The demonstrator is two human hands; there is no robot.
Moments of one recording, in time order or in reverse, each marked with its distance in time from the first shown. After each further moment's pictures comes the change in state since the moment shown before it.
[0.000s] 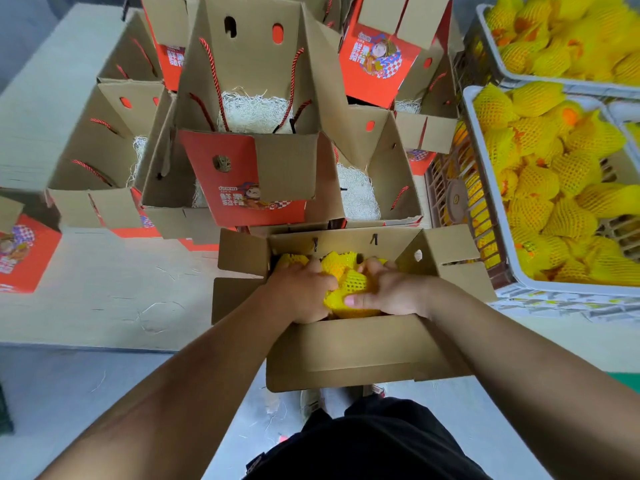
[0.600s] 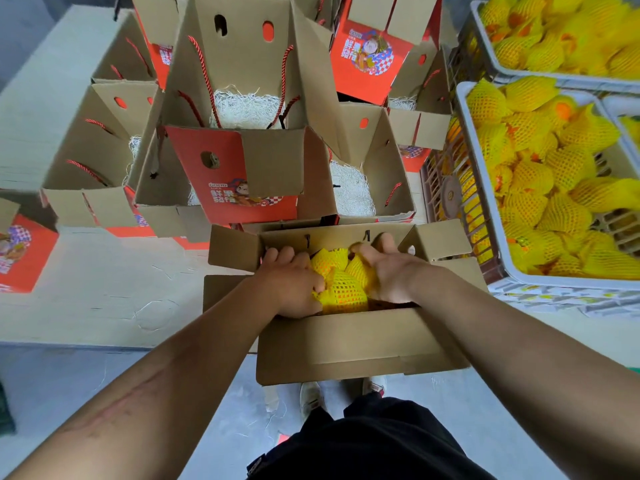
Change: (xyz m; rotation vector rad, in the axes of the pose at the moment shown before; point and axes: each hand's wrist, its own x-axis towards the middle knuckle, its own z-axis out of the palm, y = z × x) left_hand -0.003 -0.005 -0.008 0.093 -0.014 -0.009; right_hand 0.003 0.010 -0.017 -0.319 0.114 -0.076
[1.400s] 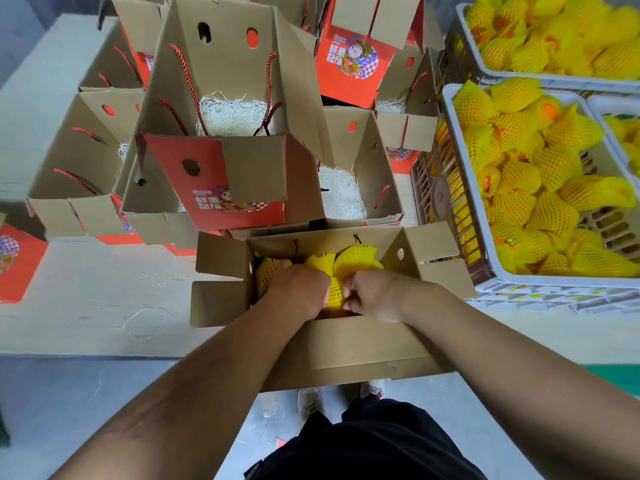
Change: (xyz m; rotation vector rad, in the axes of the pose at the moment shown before) left_hand 0.019 0.045 -0.006 0.002 0.053 -0.082; right_hand -0.018 -0.017 0.009 -0.020 0.068 -0.108
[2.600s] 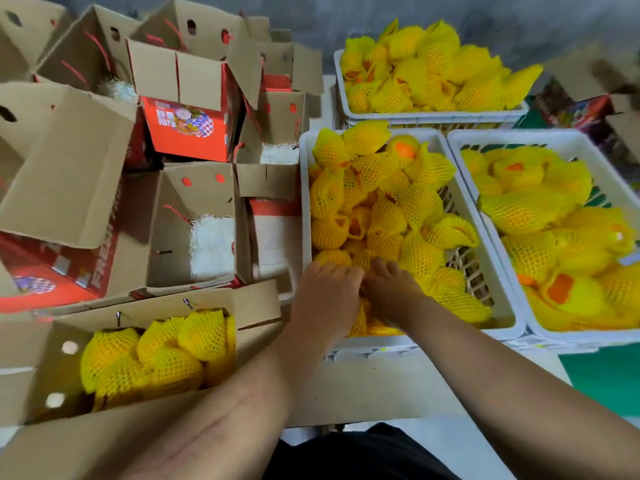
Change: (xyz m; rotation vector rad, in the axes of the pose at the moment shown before) left_hand 0.144 0.277 -0.084 -0.123 0.675 0.140; right_hand -0.032 0.317 -0.025 -0.197 0.210 0.162
